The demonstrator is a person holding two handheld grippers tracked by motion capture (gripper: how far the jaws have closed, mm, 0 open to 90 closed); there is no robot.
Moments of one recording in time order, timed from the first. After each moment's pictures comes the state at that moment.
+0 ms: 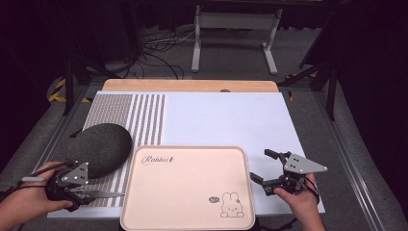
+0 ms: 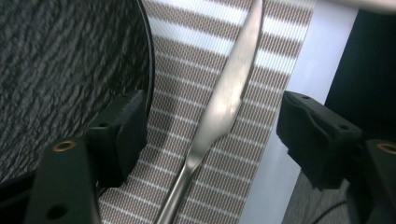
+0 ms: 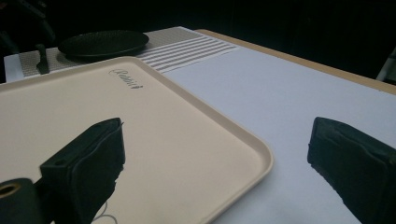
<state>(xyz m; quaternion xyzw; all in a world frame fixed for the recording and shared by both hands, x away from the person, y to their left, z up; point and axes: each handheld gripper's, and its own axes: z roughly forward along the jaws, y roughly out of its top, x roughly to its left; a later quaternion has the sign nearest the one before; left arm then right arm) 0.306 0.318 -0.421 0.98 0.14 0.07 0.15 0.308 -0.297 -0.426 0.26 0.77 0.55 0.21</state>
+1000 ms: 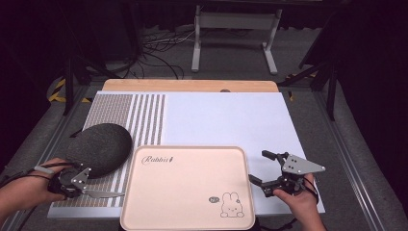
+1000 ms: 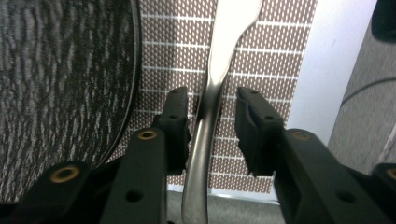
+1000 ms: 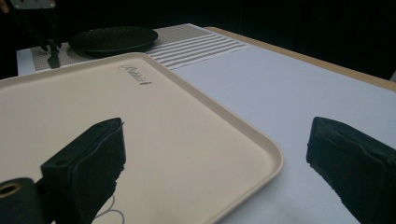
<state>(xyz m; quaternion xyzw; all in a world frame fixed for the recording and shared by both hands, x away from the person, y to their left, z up) 0.329 0.324 -0.434 1.00 0.02 0.03 -0.04 0.309 -0.294 -0.429 0.24 0.78 0.55 0.20</state>
